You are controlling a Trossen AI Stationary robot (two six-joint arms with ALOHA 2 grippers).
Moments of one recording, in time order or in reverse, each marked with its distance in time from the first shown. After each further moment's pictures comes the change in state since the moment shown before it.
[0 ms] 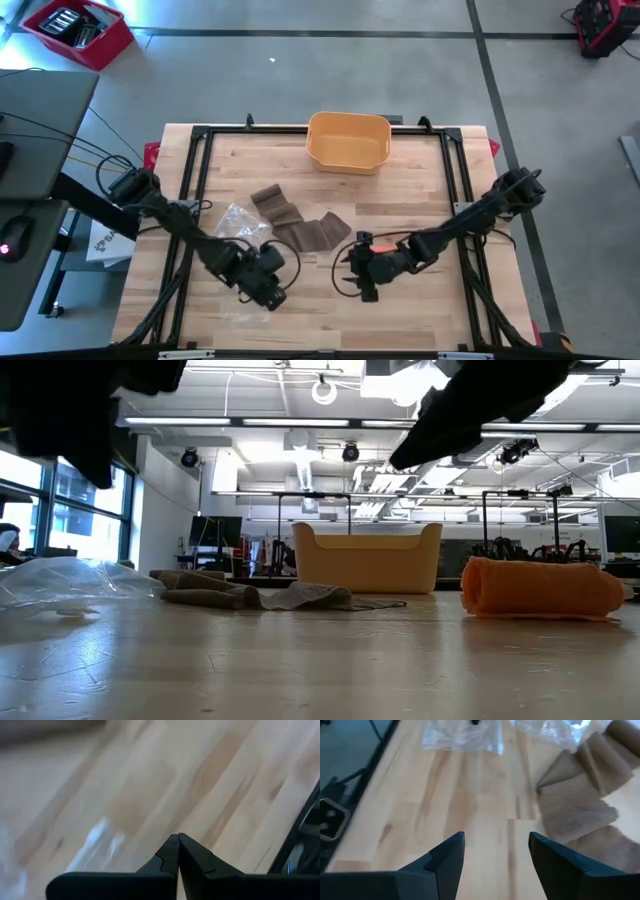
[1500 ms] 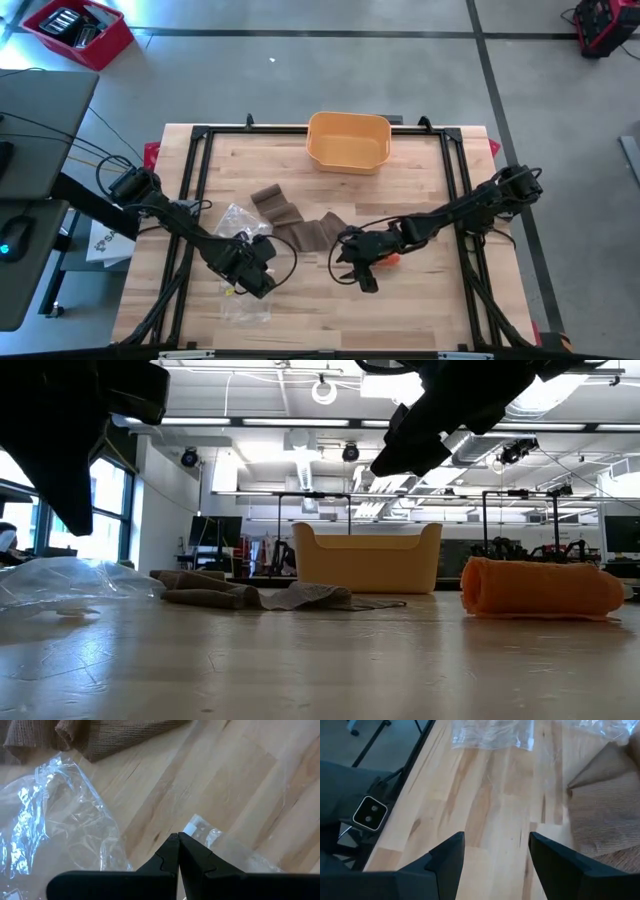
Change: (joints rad) left arm 0.017 0.000 -0.027 -0.249 -0.102 0.078; right arm -0.150 0.001 0.000 0.030 -0.366 -0.060
